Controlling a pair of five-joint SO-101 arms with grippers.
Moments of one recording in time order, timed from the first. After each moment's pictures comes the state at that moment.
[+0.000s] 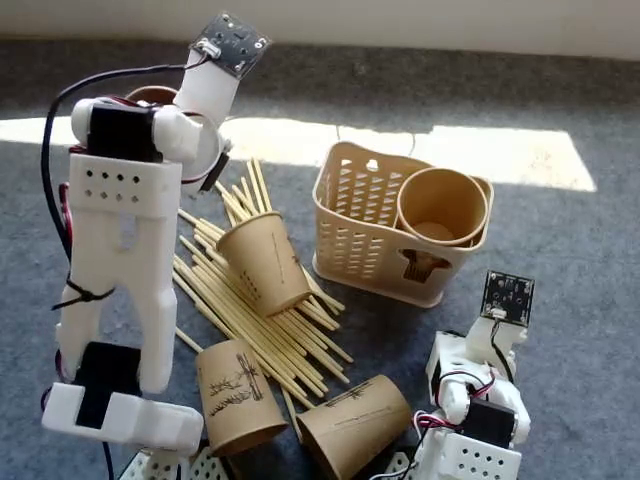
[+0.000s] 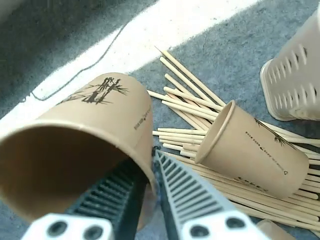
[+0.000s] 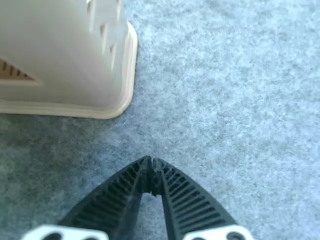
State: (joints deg) left arm 2.1 -2.3 -27.2 99.5 -19.2; right arm 11.9 -104.9 95.7 69.3 5.1
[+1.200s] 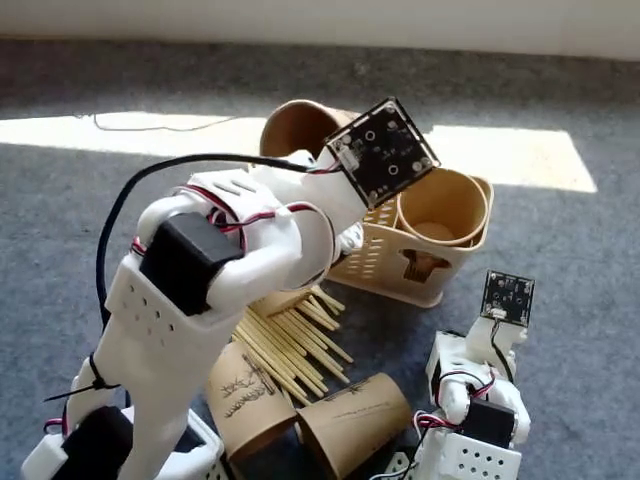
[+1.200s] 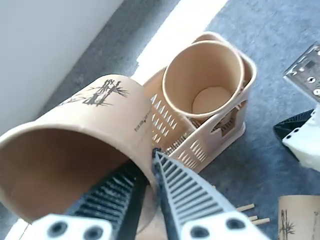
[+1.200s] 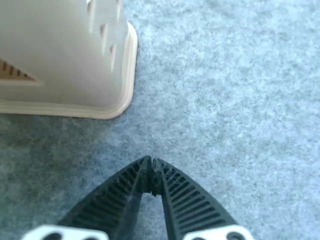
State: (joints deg) left arm 37.4 -20.3 -20.3 91.0 -15.2; right arm 11.9 -104.9 95.7 69.3 5.1
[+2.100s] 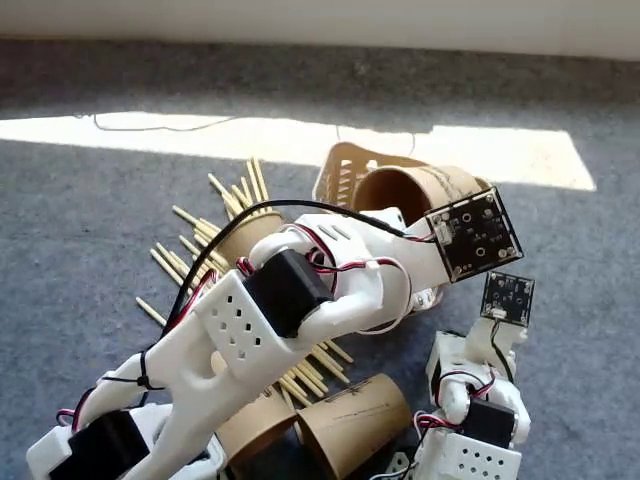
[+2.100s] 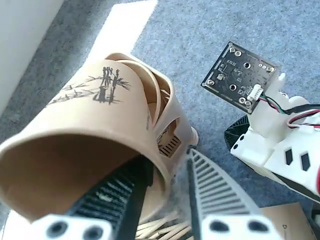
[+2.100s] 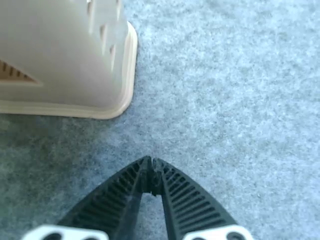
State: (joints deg) left arm 48.9 -20.3 -0.9 75.0 -15.3; right arm 11.9 -104.9 95.7 69.3 5.1
